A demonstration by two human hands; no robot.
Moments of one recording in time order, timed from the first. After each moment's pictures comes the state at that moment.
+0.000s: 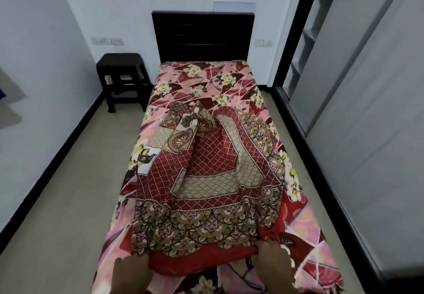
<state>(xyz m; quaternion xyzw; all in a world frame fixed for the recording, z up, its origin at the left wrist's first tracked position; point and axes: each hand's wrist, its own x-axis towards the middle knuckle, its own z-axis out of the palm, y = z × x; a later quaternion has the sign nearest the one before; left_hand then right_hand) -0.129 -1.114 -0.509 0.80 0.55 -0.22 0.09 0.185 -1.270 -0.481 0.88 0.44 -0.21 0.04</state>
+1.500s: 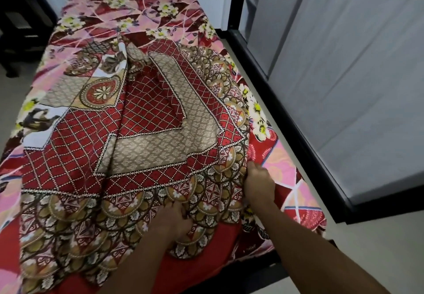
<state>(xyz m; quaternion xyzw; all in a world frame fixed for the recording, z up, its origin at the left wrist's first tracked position) 0.112 -1.142 -0.724 0.81 0.44 -0.23 0.31 0.333 -1.254 -0.708 0.94 0.33 -0.02 -0.10</state>
